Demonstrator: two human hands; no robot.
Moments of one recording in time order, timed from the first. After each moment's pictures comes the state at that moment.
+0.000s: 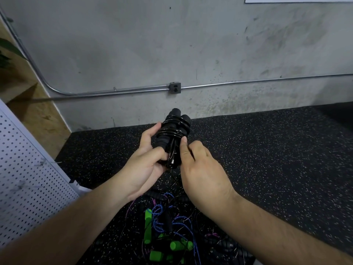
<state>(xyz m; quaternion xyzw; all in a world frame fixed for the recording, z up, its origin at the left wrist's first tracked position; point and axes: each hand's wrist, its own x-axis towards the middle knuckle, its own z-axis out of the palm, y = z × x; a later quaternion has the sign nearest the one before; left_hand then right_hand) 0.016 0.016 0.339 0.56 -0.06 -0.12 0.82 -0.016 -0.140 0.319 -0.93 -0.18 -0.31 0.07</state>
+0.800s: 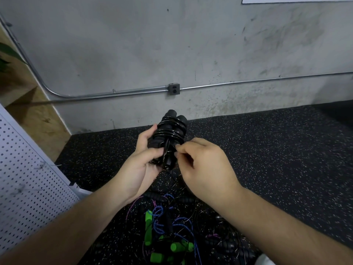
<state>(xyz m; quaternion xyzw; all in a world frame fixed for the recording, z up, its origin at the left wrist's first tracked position) 0.013 0.020 0.336 0.54 -0.09 -0.10 0.83 -0.015 -0.146 0.349 -0.88 -0.18 -0.28 0.33</state>
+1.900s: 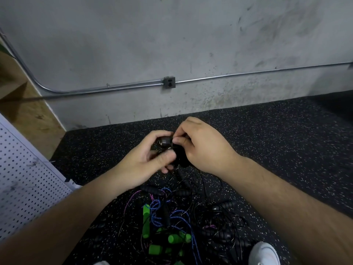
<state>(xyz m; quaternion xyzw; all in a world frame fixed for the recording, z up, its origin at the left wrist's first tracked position) 0.022 0.029 0.324 0.75 -0.23 -0.11 0.62 0.022 -0.170 0.360 -0.92 -0.21 -0.14 0.29</state>
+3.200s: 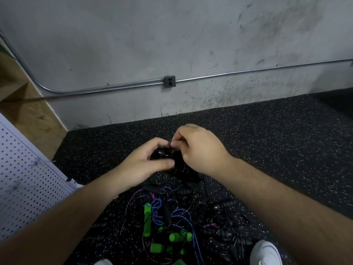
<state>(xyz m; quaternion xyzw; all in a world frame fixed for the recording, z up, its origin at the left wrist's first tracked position) 0.033 0.031 0.311 0.79 -0.21 -0.12 0.56 0.027 -0.167 0.342 -0.93 -0.18 -0.12 0.28</state>
